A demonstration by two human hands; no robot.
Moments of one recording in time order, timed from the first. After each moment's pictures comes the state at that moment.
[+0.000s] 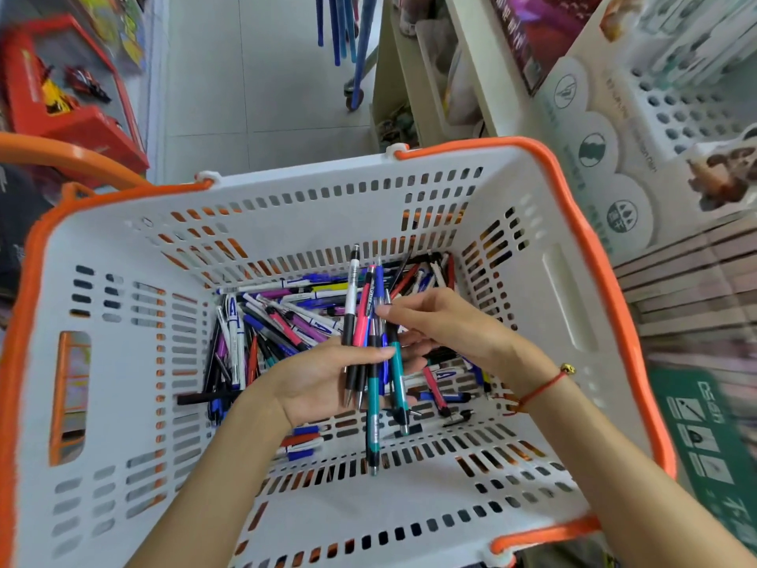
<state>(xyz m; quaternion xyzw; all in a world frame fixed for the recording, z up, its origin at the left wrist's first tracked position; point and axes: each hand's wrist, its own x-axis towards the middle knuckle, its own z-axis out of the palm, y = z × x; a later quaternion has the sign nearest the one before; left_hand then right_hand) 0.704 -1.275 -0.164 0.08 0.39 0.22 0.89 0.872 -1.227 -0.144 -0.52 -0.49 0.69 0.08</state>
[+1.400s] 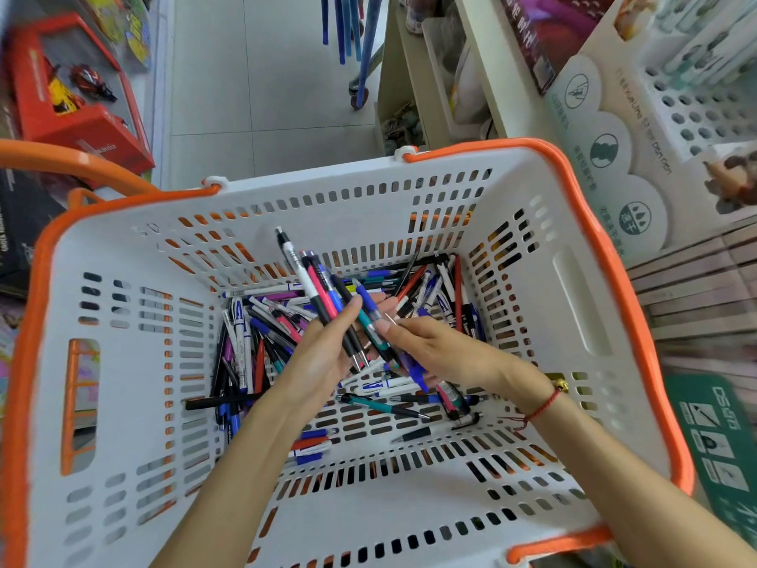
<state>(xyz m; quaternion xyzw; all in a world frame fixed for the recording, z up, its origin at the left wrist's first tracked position) 0.706 -1.272 -0.183 0.18 0.51 0.40 0.74 0.862 -1.242 -0.149 -0.48 -0.58 0.66 0.01</state>
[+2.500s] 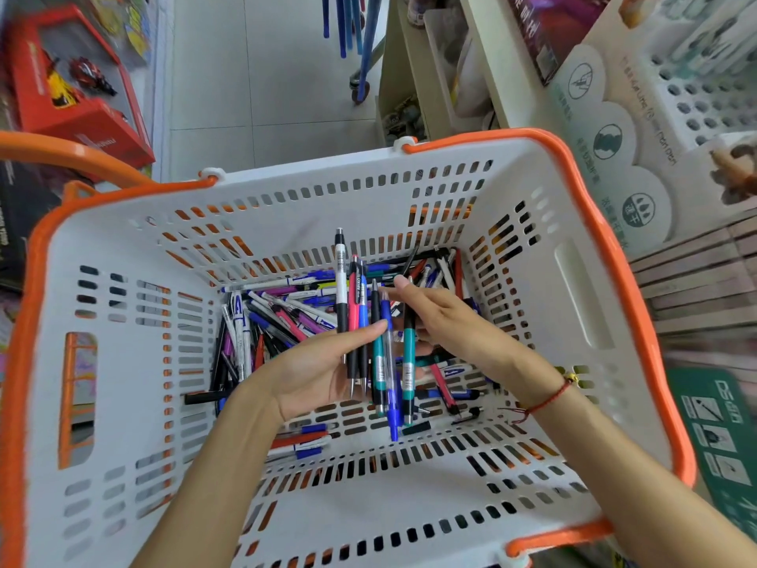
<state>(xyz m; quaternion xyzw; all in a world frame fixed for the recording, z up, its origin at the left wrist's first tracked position) 0.693 -1.273 -0.164 0.16 0.44 0.19 0.87 0.863 -1.235 -0.151 -0.53 -0.54 0.64 0.10</state>
